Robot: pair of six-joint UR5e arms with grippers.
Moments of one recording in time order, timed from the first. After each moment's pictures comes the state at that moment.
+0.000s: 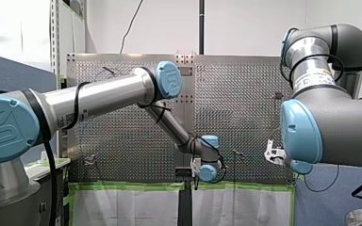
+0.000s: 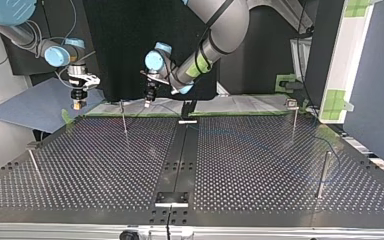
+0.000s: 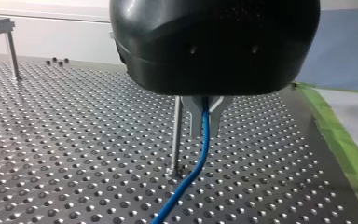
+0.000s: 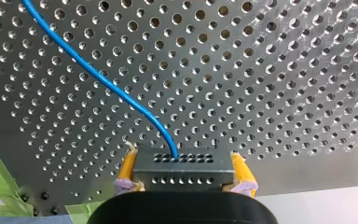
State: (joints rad) left arm -0.78 -2.83 -1.03 -2.43 -1.96 -1.67; right arm 1.55 -0.63 1.67 -1.01 1.28 1.73
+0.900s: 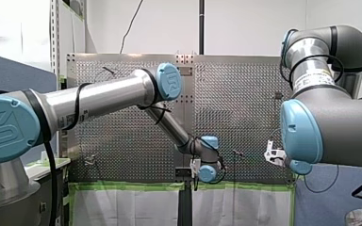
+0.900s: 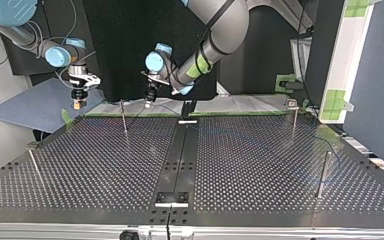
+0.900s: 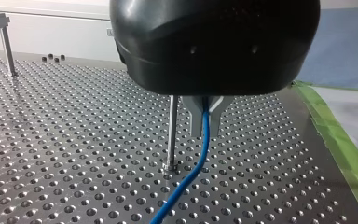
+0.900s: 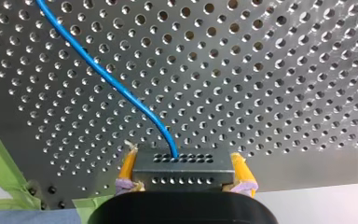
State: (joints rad) left arm -0.77 -2.83 -1.02 -2.44 -1.96 -1.68; right arm 1.55 -0.62 1.66 -1.00 1.30 1.73
